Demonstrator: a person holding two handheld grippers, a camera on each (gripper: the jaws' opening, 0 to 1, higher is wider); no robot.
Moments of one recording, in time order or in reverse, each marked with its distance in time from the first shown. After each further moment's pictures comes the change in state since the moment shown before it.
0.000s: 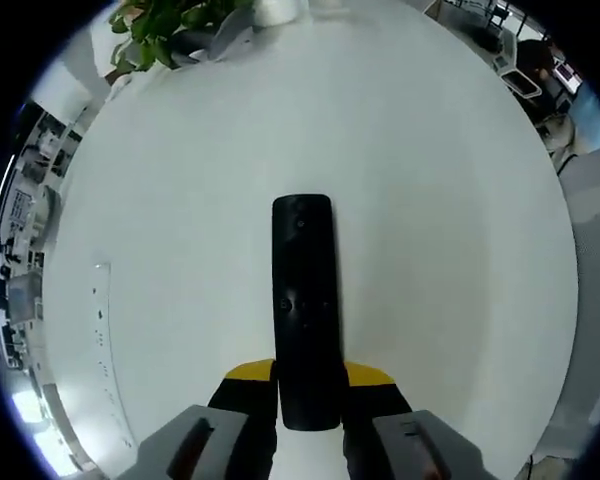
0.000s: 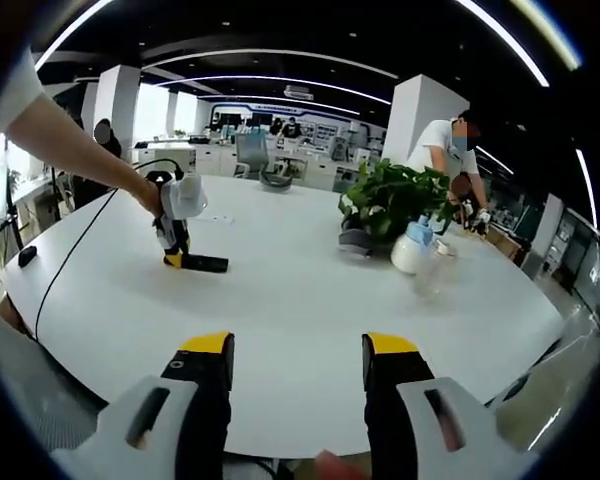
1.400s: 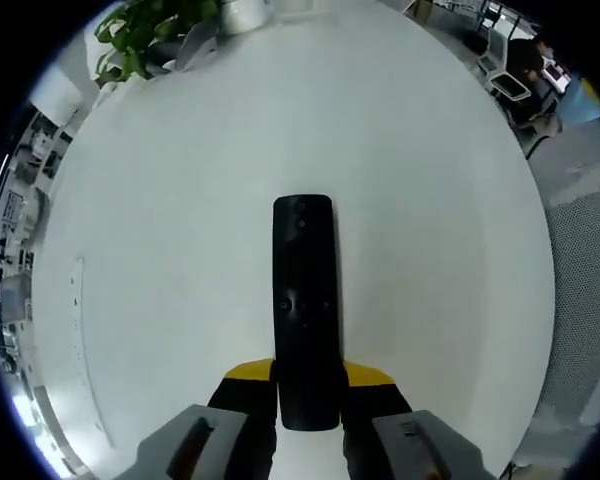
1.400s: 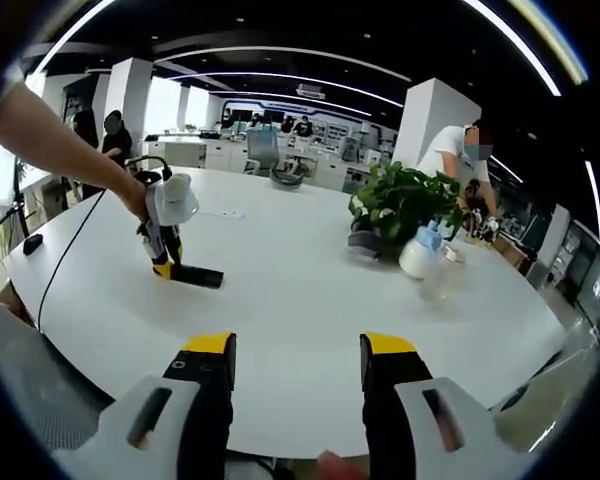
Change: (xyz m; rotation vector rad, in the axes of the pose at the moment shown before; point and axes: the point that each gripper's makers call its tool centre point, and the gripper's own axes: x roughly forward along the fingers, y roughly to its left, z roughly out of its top) left arm -0.001 -0.059 -0.014 0.007 -0.023 -0.052; right arm 0.000 0.009 0.000 -0.042 0.009 0.031
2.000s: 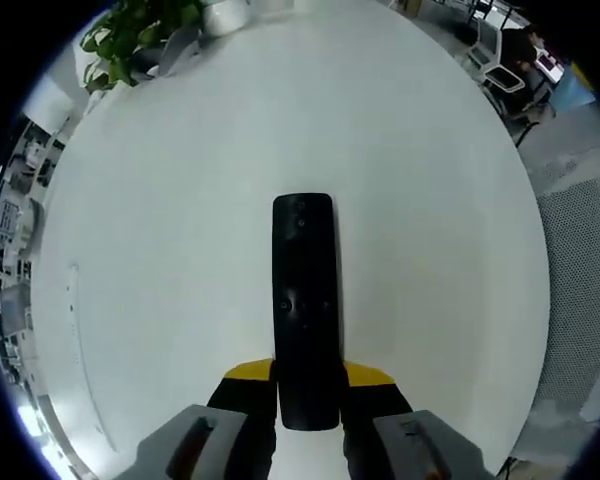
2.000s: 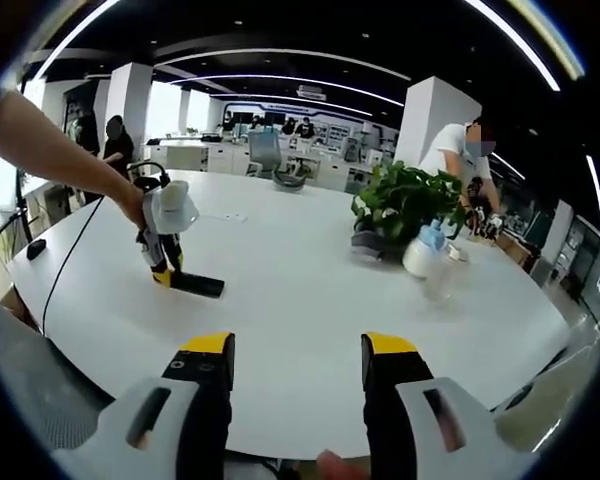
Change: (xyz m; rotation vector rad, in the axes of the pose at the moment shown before) left arm -0.001 -0.012 0.000 0.032 0.017 -0.009; right arm 0.001 0.002 0.002 0.011 -0.006 0.022
